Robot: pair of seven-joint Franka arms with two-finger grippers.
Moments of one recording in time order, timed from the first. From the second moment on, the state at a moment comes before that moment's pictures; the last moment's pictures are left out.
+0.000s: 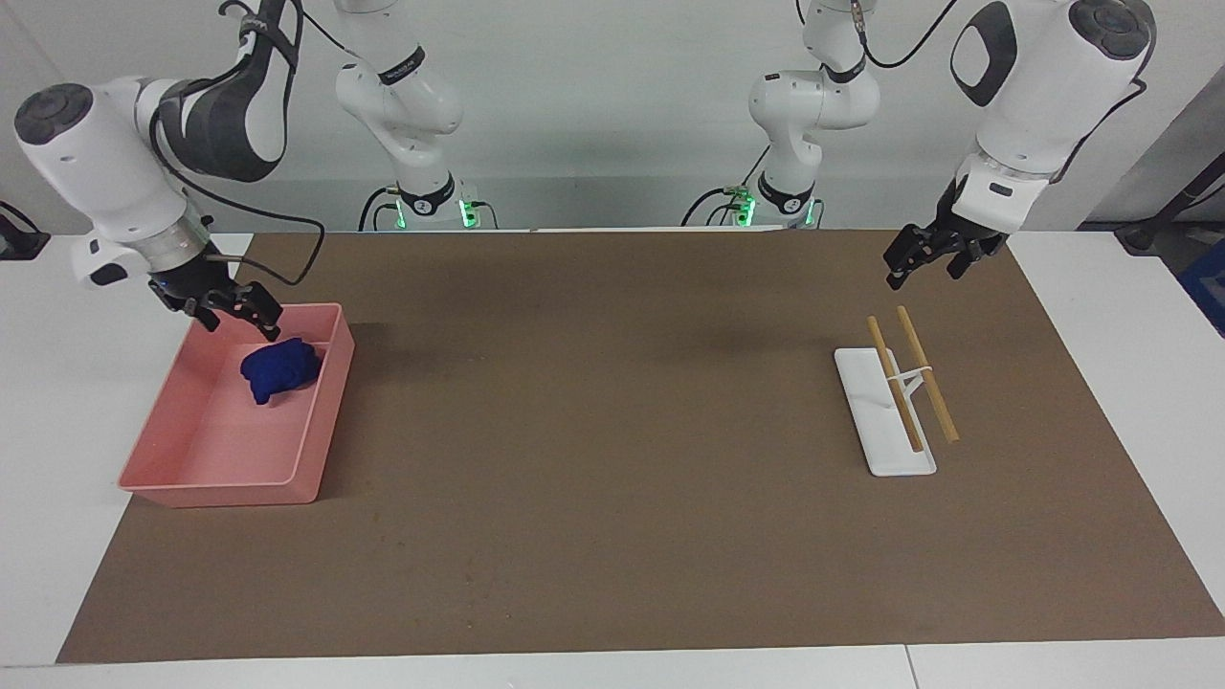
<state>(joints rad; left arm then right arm) -0.10 -0.04 0.02 -1.71 -0.03 1.67 -0.21 -0.25 0.00 0.13 -1.75 -0.02 1.77 0.04</state>
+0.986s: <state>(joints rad) -0.10 -0.04 0.02 -1.71 -0.03 1.67 -0.21 -0.10 0.00 0.13 -1.58 -0.05 1.53 0.19</state>
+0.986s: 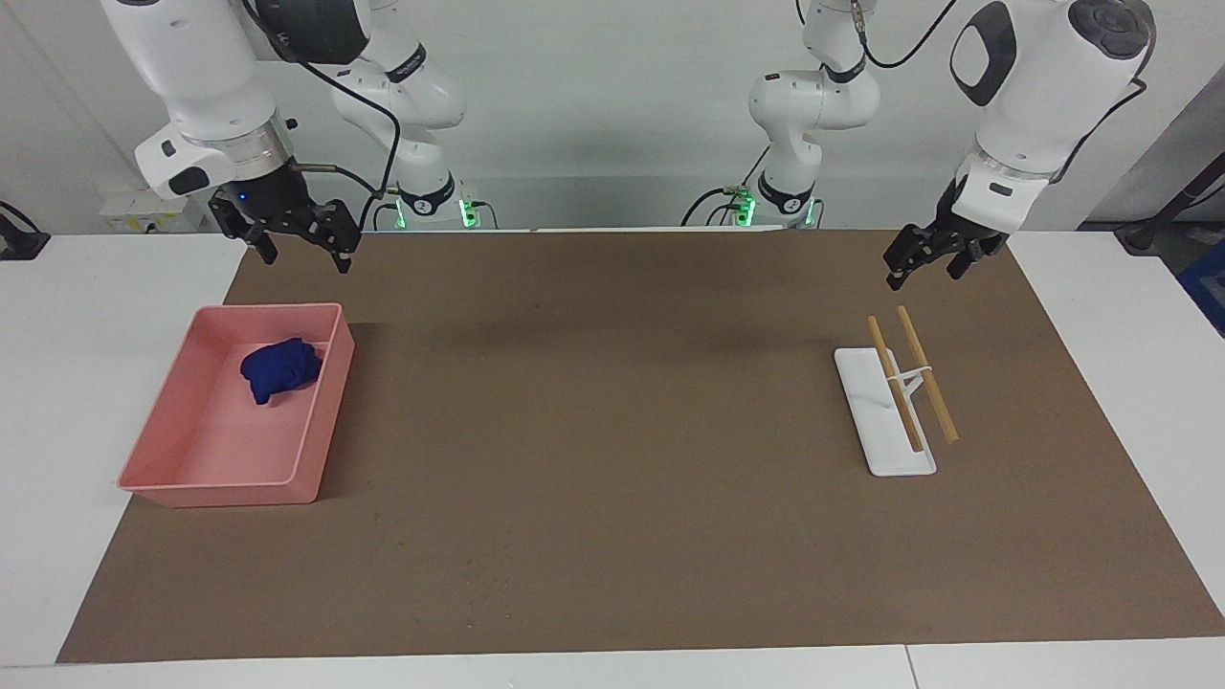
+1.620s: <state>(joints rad) -0.10 -0.04 0.02 -1.71 -0.03 1.67 -0.21 -0.10 -0.01 0.13 -1.58 -0.02 1.52 0.19</state>
